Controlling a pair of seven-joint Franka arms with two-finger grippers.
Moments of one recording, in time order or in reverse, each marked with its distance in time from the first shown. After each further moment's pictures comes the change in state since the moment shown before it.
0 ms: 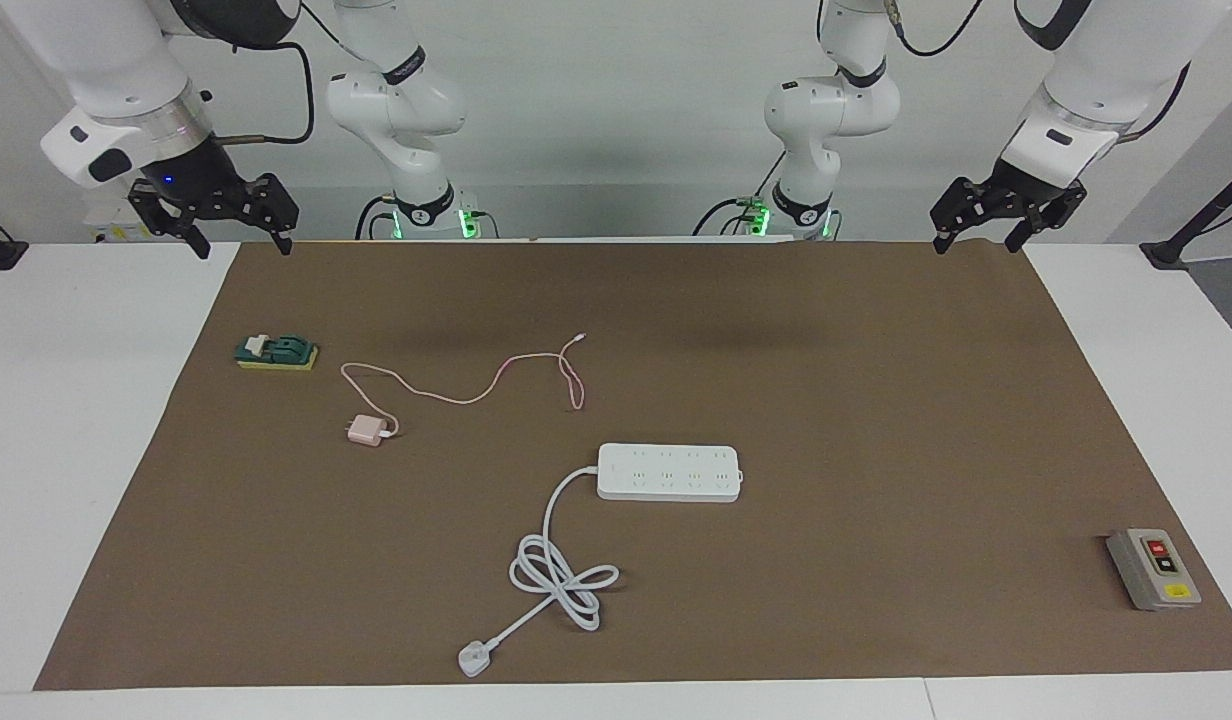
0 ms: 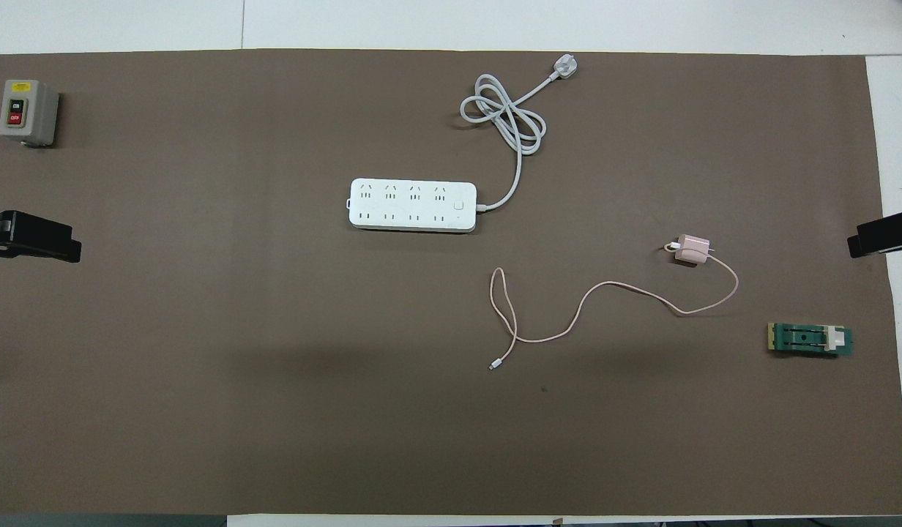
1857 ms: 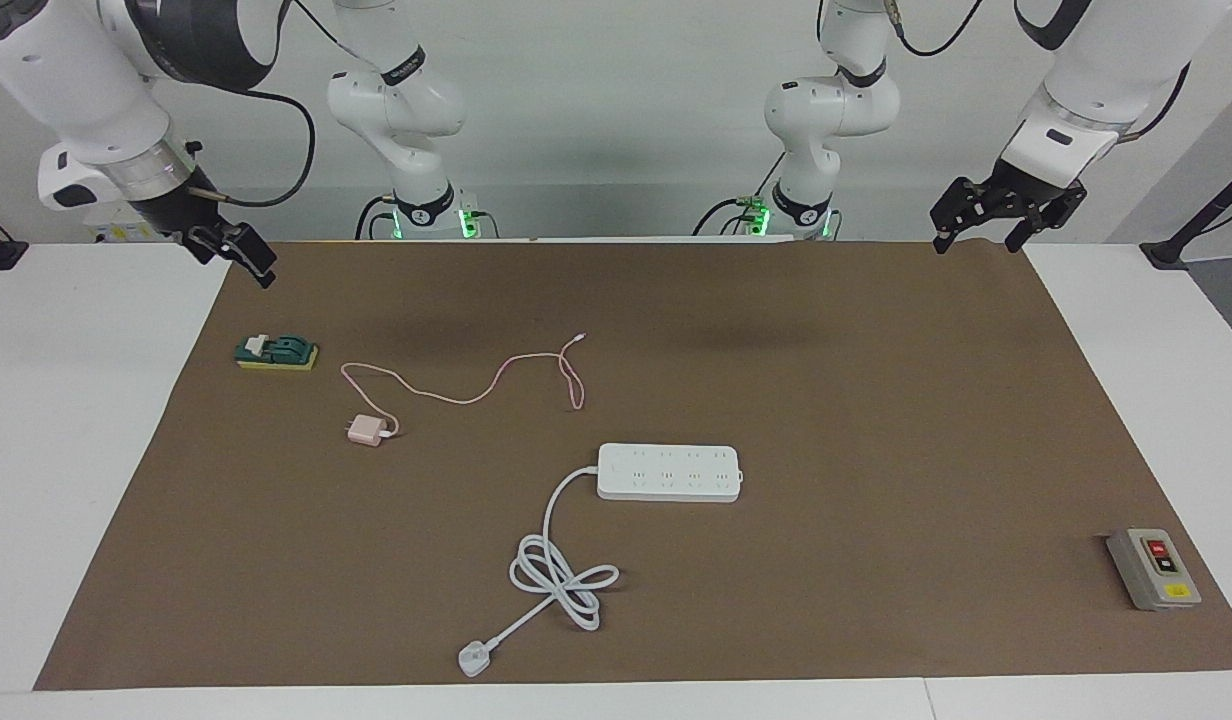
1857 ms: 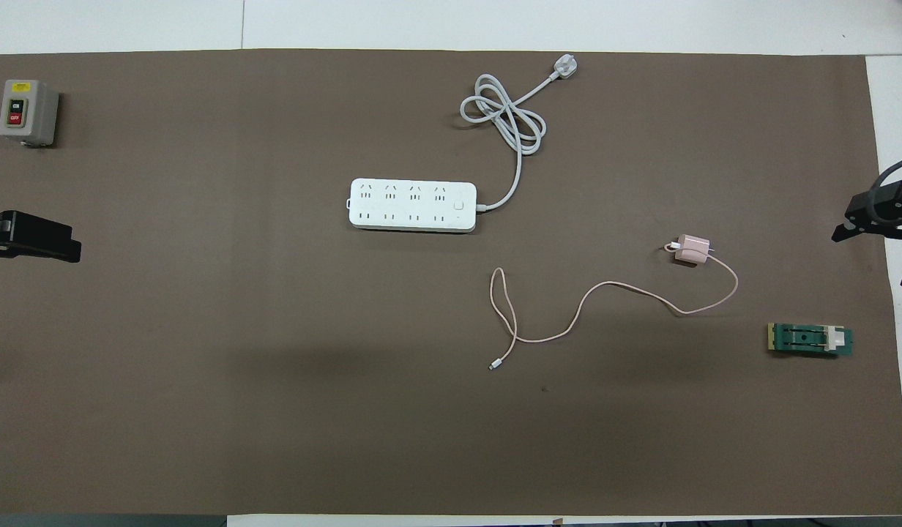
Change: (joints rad) left arm 0.000 0.000 0.000 0.000 0.000 0.000 0.000; right arm -0.120 0.061 -0.002 -0.126 0.115 0.083 0.612
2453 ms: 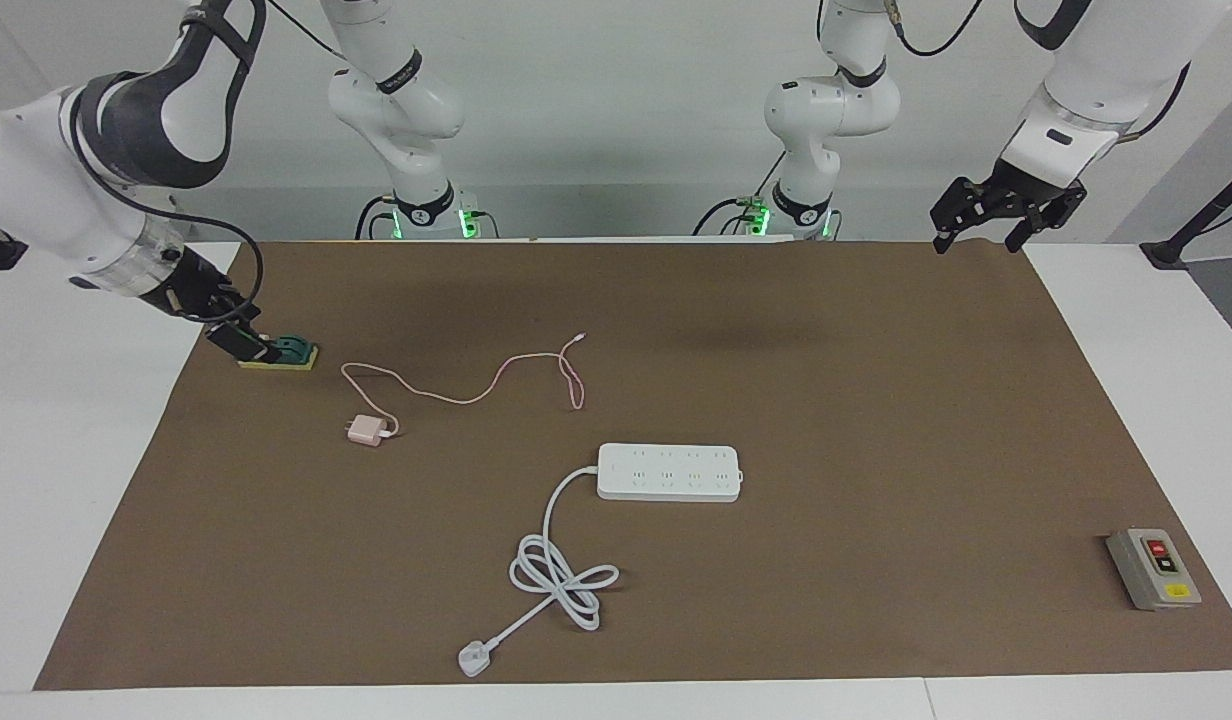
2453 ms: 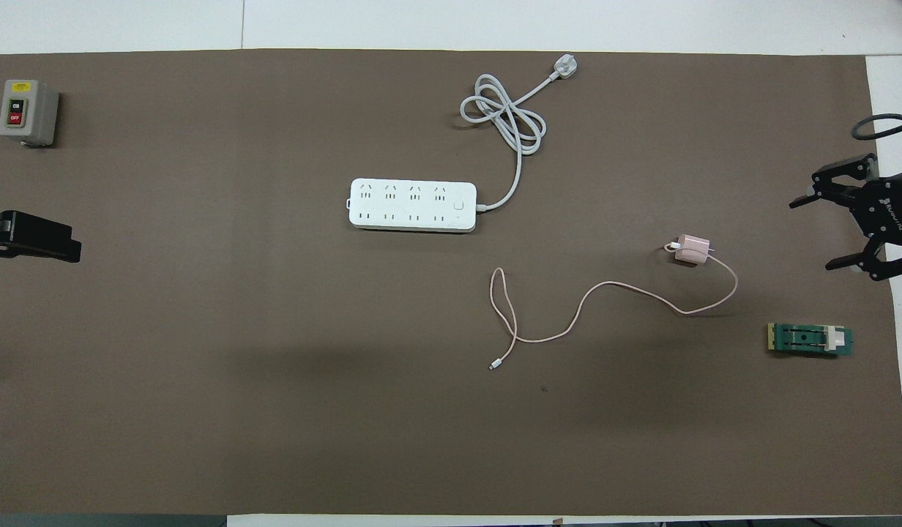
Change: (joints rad) left arm 0.000 0.000 0.000 0.000 0.000 0.000 0.000; right arm -0.065 0.165 0.000 -0.013 0.244 0.119 0.293
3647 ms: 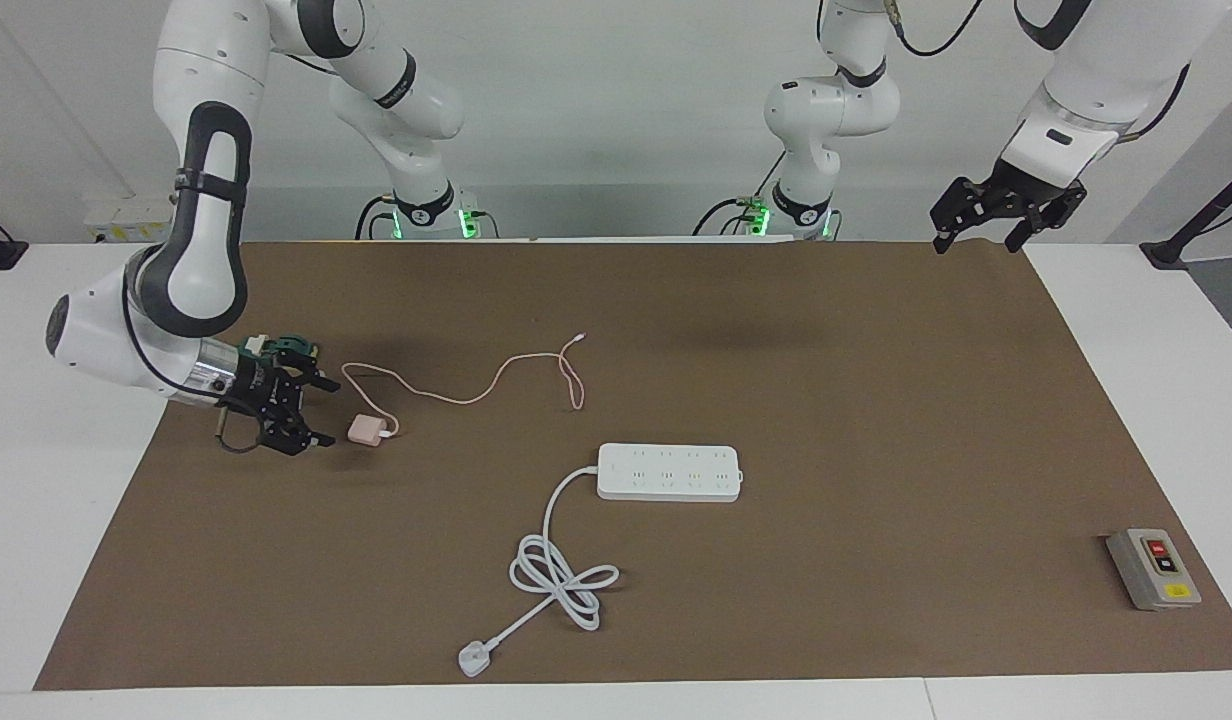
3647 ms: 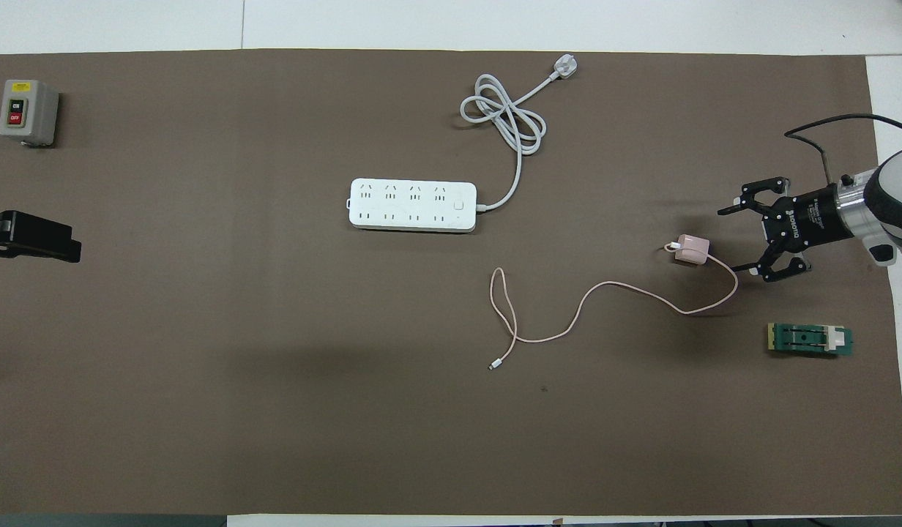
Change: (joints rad) left arm 0.000 0.000 0.000 0.000 0.000 0.000 0.000; right arm -0.015 0.201 0.001 -0.115 0.245 0.156 0.170
